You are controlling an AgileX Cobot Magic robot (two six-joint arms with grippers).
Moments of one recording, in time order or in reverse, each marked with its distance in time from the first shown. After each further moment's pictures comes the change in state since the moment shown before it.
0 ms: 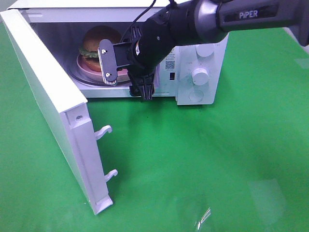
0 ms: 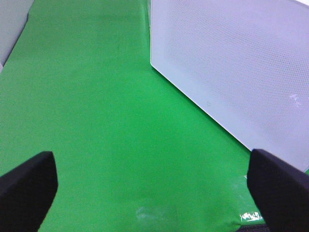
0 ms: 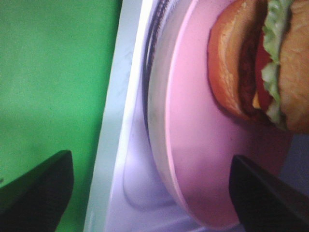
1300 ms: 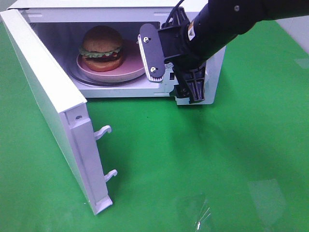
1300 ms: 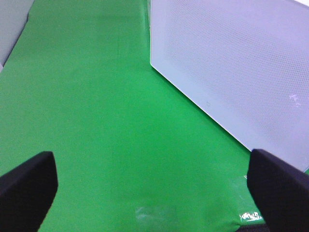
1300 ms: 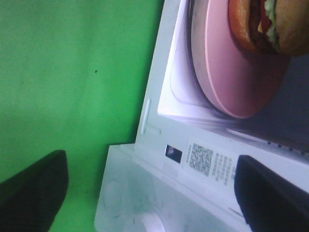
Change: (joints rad) left arm 0.000 0.000 0.000 -0.001 0.000 0.000; right arm -0.036 -0.448 0.448 -0.004 0.042 -0.049
